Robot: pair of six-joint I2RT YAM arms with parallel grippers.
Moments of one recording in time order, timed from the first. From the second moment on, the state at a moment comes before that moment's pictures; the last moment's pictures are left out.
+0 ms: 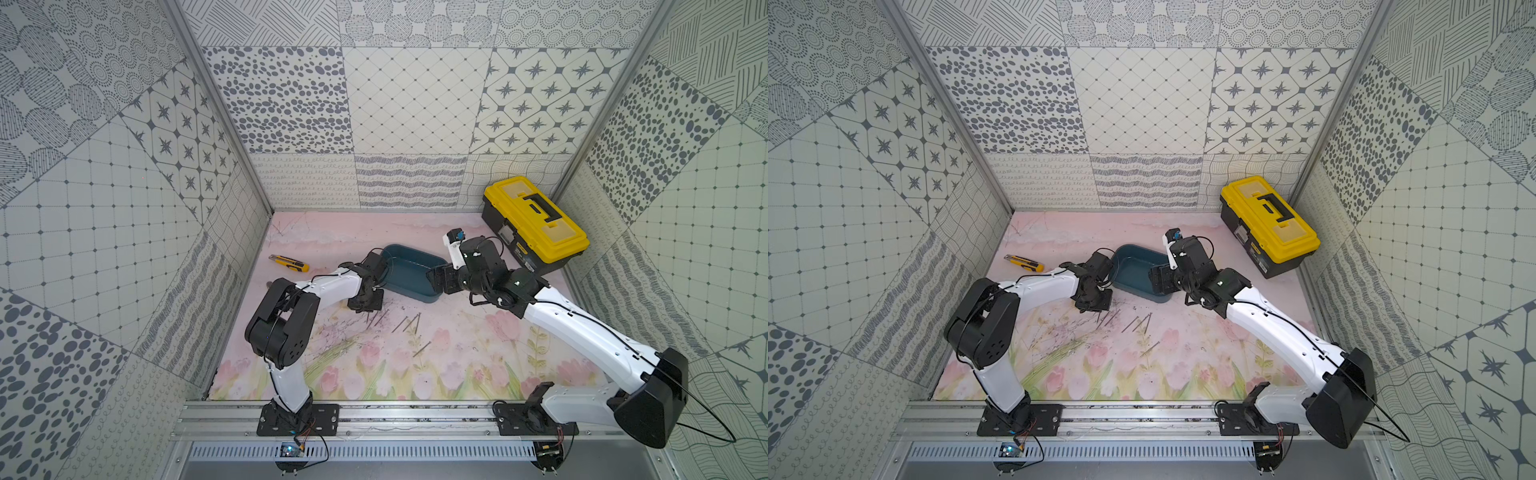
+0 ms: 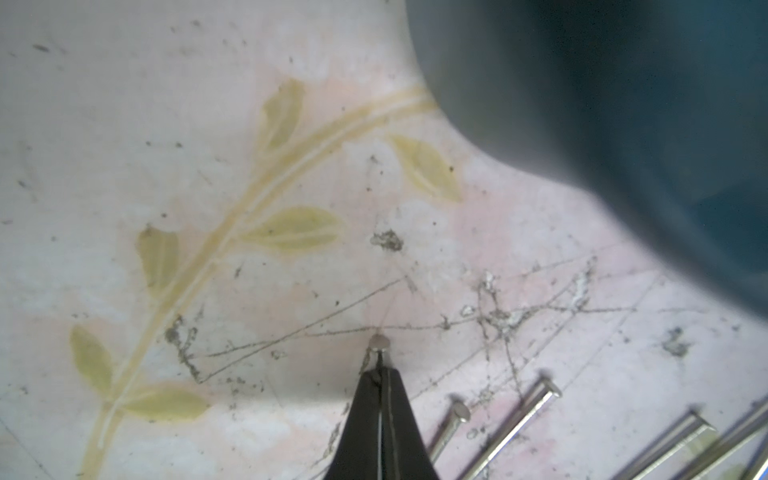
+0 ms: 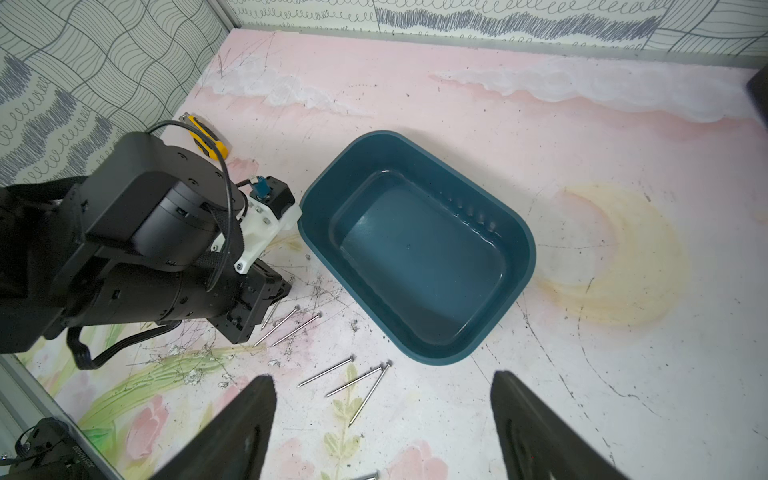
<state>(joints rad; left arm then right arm) -0.47 1.81 1.13 -0.67 -0.05 -0.36 0.71 1.30 1.17 -0.56 0.08 0.34</state>
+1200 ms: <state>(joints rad) -0.47 1.78 1.71 -1.04 -0.06 -0.21 0.71 1.29 1.13 -0.52 0.01 0.20</state>
